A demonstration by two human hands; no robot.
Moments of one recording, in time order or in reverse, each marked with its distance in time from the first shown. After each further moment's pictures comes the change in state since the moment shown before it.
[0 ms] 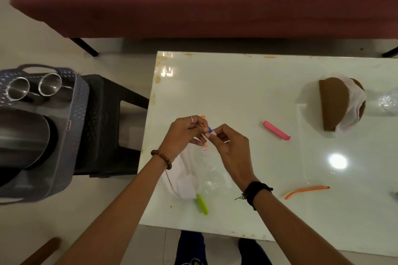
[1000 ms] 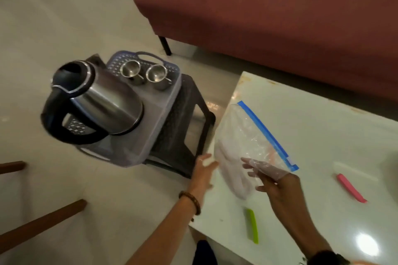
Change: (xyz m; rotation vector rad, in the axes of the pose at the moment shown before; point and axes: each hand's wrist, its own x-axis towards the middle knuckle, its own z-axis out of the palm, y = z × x) left_hand -0.101 -0.043 -0.062 -0.497 0.503 -0.437; right_hand -0.048 -0.063 0.042 -0.134 -0.363 -0.166
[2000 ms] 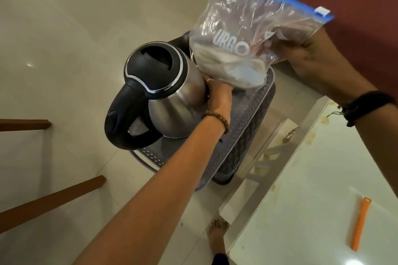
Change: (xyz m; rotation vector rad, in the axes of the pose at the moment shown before) left_hand 0.109 0.186 -0.149 -0.362 0.219 0.256; right_hand 0.259 -0.183 0.161 -0.219 -0.449 -0.682
